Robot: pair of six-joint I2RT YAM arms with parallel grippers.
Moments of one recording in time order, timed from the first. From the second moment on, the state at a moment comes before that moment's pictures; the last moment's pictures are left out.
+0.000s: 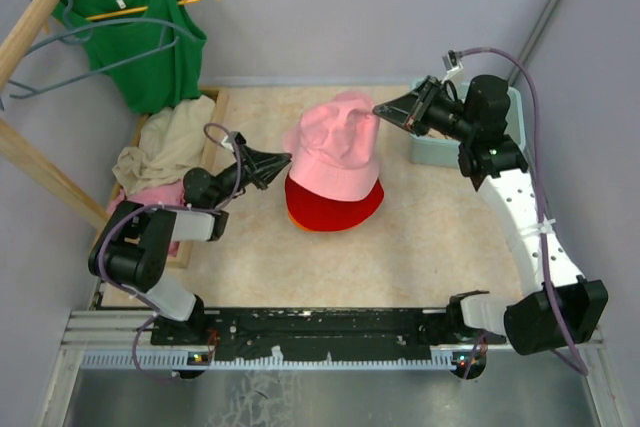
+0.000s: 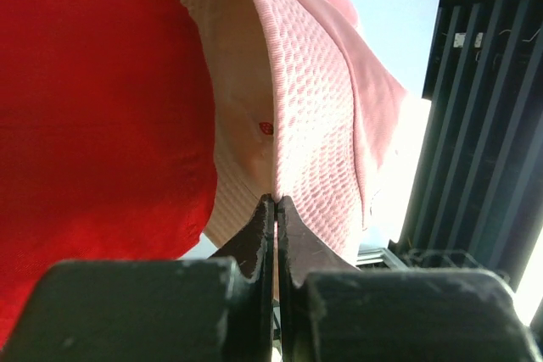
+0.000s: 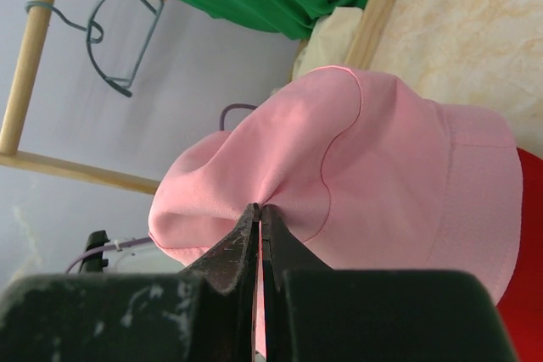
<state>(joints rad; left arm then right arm) -0.29 1.61 0.51 1.45 0.69 -2.02 0.18 1.22 1.26 -0.14 -0.68 0.92</state>
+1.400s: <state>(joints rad) -0.15 1.82 0.30 1.53 0.95 -1.94 0.30 1.15 1.09 -0.47 -0.41 0.61</state>
